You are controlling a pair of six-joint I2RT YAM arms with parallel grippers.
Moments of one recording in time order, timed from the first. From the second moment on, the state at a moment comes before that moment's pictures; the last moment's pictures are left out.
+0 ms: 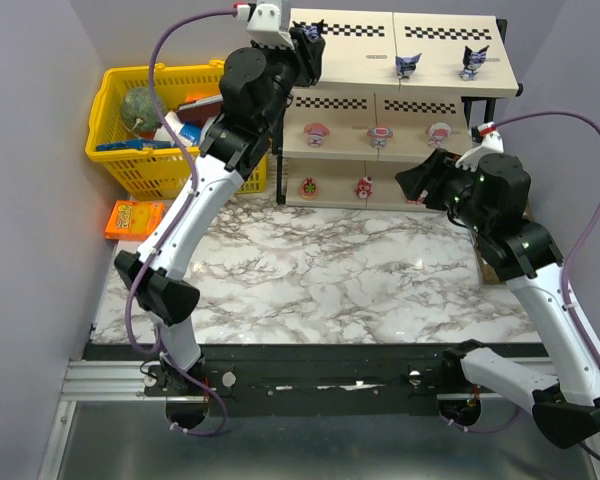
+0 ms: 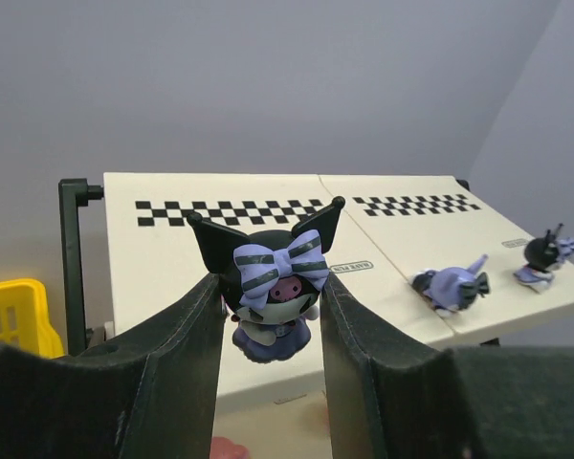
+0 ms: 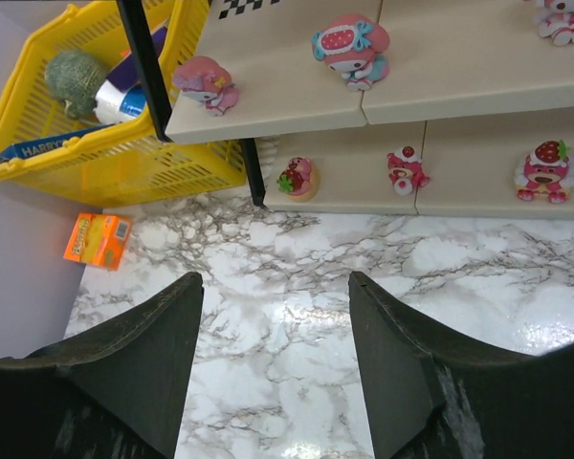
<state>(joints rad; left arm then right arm) -0.58 1.77 2.12 -0.05 -0.16 -0.21 0.38 1.01 1.28 -0.53 0.04 0.51</state>
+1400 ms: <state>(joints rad) -0.55 1.85 2.07 0.03 -0.19 -0.09 0.38 0.92 1.09 -0.49 0.02 0.53</state>
